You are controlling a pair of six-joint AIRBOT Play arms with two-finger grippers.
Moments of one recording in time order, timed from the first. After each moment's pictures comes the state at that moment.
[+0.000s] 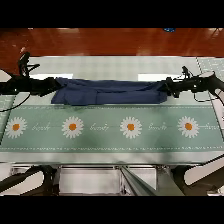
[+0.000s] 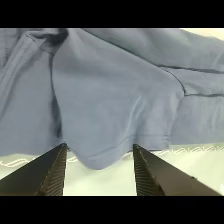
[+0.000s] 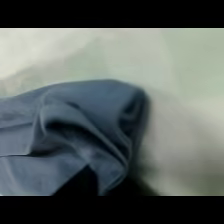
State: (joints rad) left arm 0.14 -1.25 1.02 0.99 -0.97 -1.35; right arm -0.25 -1.84 1.35 -0.70 1.13 1.32
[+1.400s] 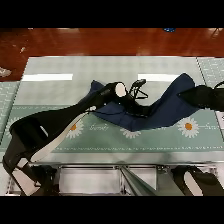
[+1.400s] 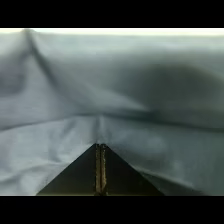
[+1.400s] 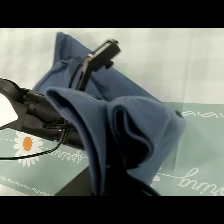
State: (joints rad) left arm -0.80 -1.89 1.60 0.79 -0.97 -1.52; right arm -0.15 -0.66 1.00 -0.90 1.33 1.51
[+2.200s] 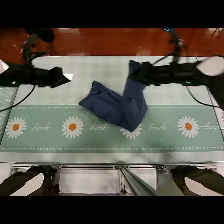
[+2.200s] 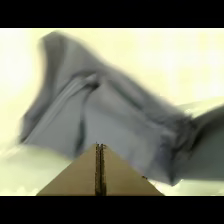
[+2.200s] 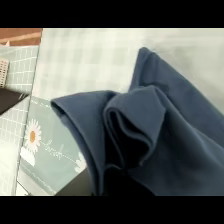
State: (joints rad) left arm 0.01 -1.11 1.08 0.90 -1.08 -1.39; right arm 0.26 -1.25 1.19 -0.64 0.93 1.46
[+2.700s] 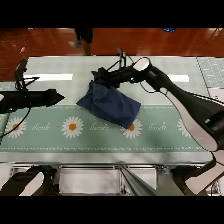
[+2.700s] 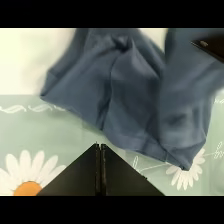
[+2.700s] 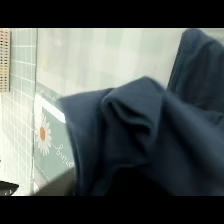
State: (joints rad) left arm 0.06 -0.91 0.76 0.87 -0.98 -1.35; right arm 0.49 -1.84 1.59 -0.50 0.86 1.47
